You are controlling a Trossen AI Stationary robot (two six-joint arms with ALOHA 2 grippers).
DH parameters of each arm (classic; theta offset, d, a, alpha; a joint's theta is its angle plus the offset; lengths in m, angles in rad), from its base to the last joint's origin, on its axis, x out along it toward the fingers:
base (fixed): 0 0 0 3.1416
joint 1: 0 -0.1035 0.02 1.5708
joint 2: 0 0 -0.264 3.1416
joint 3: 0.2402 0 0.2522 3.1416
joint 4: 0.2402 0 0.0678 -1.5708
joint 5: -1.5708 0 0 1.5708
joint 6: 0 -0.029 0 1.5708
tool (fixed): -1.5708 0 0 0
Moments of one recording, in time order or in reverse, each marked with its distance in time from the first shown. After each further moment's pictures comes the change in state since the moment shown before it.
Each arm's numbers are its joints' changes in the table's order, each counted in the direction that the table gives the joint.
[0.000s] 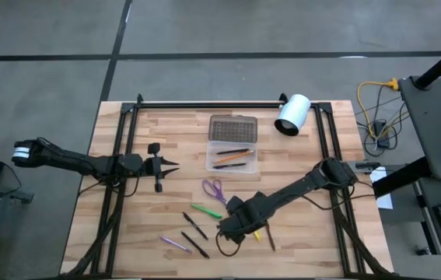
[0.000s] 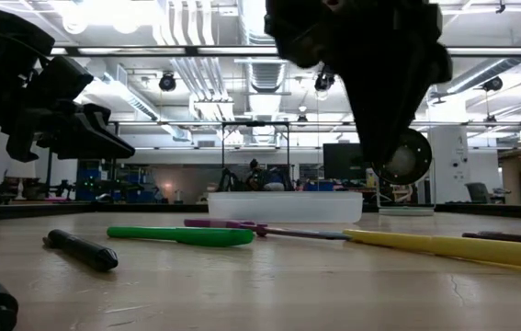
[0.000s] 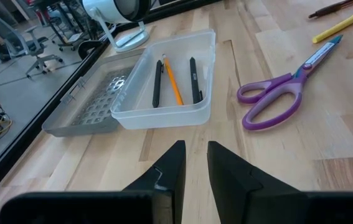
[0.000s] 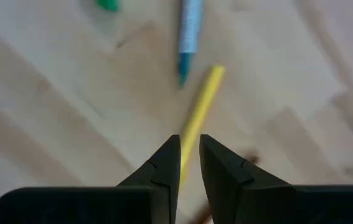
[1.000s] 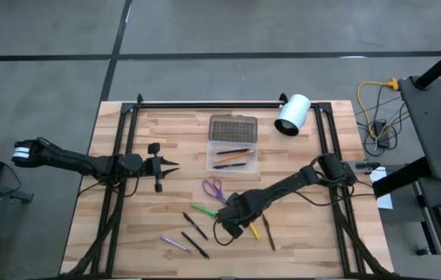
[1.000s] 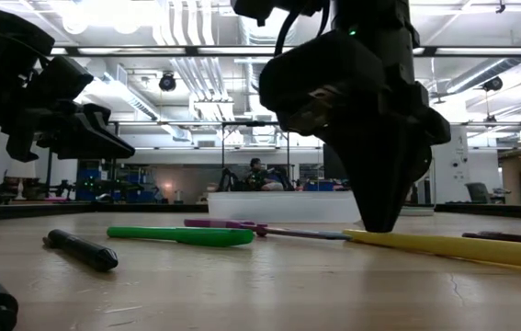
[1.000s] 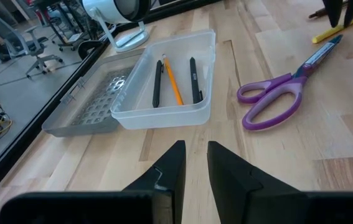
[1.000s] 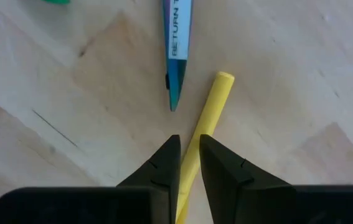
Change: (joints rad) left arm 0.000 0.000 0.000 0.000 0.000 0.000; right arm 0.071 -0.001 -0.189 -0.205 -0.136 -0.001
